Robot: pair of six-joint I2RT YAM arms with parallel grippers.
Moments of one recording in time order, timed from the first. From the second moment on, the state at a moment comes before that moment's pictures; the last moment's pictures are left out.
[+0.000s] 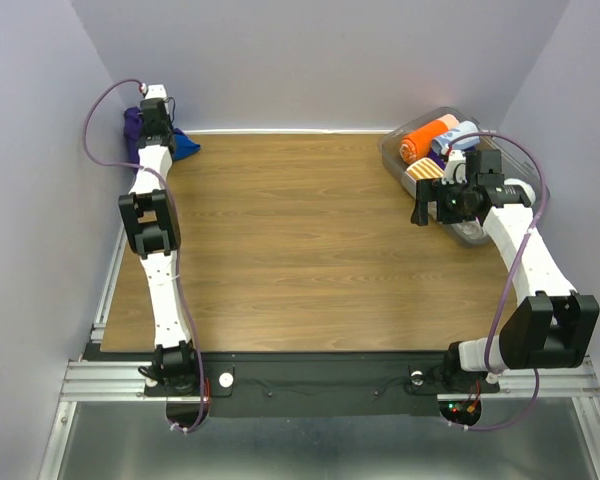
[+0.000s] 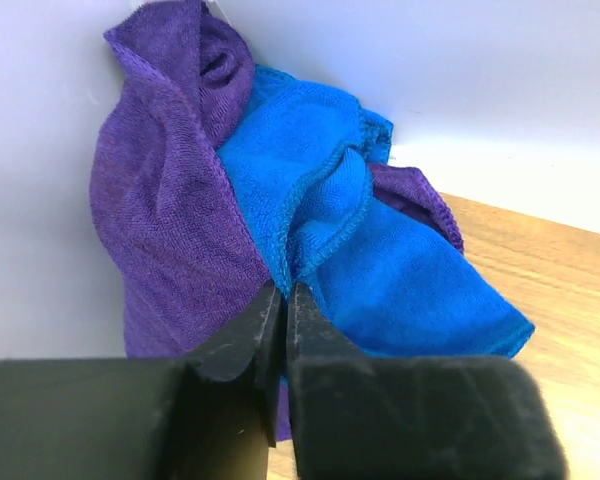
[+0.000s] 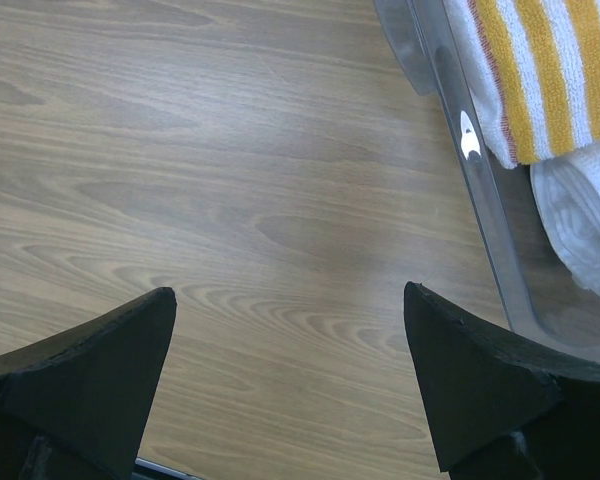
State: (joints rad) left arm 0.16 2.58 2.35 -0.18 -0.25 0.06; right arm 0.00 1.38 1.23 -0.75 -0.27 -0.05
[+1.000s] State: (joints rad) left arm 0.41 2.37 2.23 -0.38 0.30 -0.10; right arm 0.00 1.37 1.21 -0.75 -0.34 -0.05
